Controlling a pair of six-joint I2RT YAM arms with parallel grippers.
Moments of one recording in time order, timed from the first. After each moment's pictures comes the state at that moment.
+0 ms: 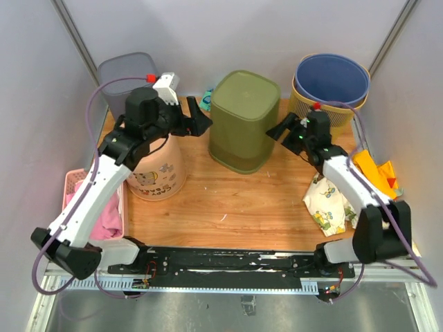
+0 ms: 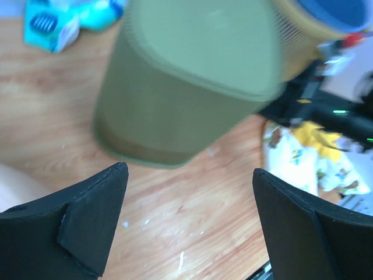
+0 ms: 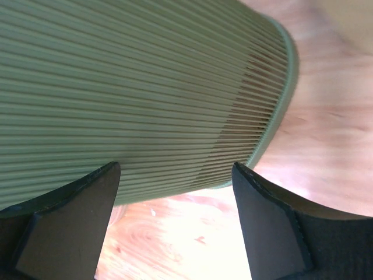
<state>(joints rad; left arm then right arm) -0.47 1.27 1.46 -0.55 0.13 -0.39 0.18 1.31 0.93 -0.12 -0.20 0.75</state>
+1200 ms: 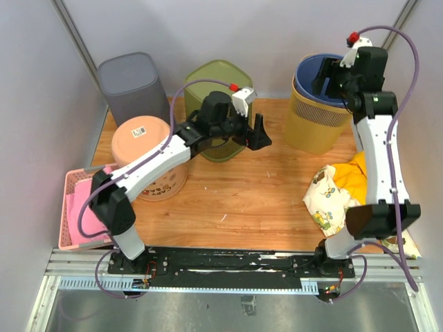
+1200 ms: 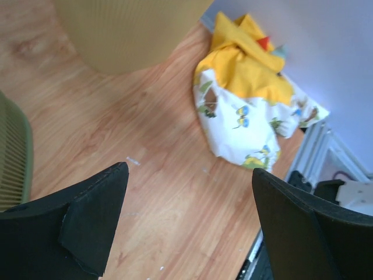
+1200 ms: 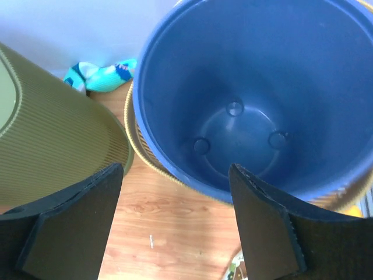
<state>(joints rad) -0.74 1.64 1.58 -0.25 0.35 -0.34 0.01 1.50 1.83 -0.70 -0.06 0.17</state>
